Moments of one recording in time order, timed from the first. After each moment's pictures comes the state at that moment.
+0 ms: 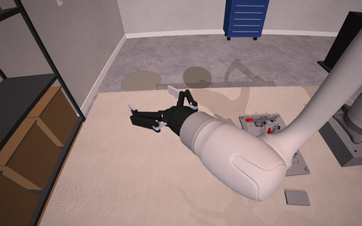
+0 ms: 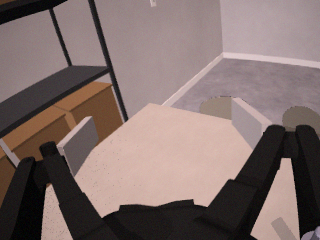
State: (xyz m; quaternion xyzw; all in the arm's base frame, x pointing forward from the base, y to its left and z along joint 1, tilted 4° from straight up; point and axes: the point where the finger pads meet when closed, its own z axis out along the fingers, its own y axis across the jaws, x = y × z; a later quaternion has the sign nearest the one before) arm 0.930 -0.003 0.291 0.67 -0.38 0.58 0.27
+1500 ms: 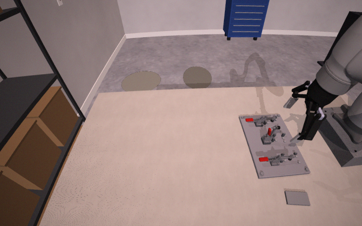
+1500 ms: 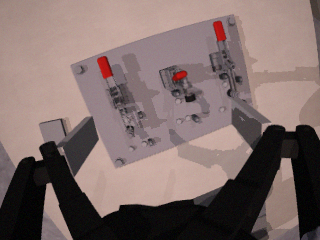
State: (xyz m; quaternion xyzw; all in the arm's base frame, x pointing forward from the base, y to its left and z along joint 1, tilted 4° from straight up) arm 0.440 0.045 0.154 0.99 -0.10 0.05 0.10
